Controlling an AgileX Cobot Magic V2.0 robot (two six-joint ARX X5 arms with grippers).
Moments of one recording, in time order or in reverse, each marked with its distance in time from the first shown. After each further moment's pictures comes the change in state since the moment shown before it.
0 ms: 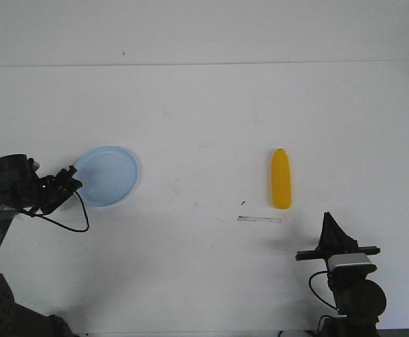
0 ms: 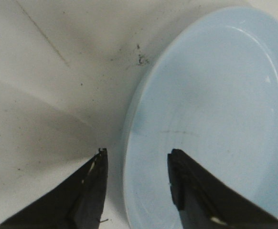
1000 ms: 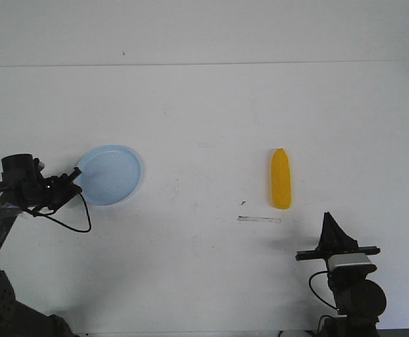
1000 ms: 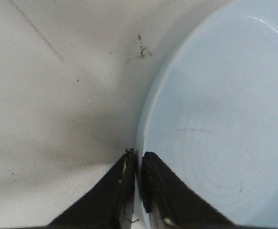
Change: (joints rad) left arm -0.023 0.017 0.000 0.001 -0.027 0.021; right arm 0.000 0.000 0.000 0.000 0.000 0.000
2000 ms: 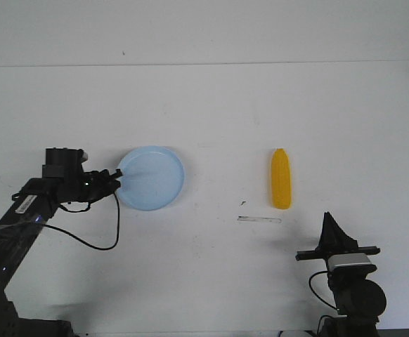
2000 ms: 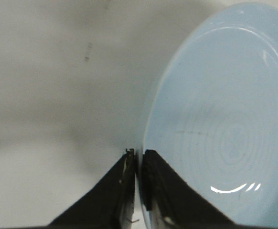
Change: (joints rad) left arm -0.330 -0.122 0.001 0.006 -0.018 -0.026; right arm 0.000 0.000 0.000 0.000 0.000 0.000
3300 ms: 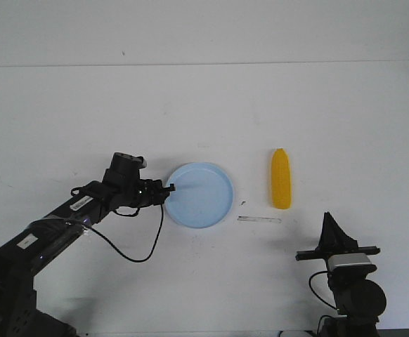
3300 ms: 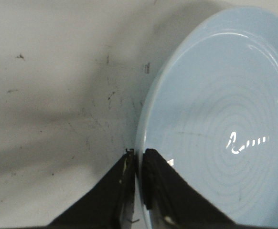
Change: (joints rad) left arm -0.339 0.128 0.000 0.186 -0.067 -0.098; right arm 0.000 0.000 0.000 0.000 0.000 0.000
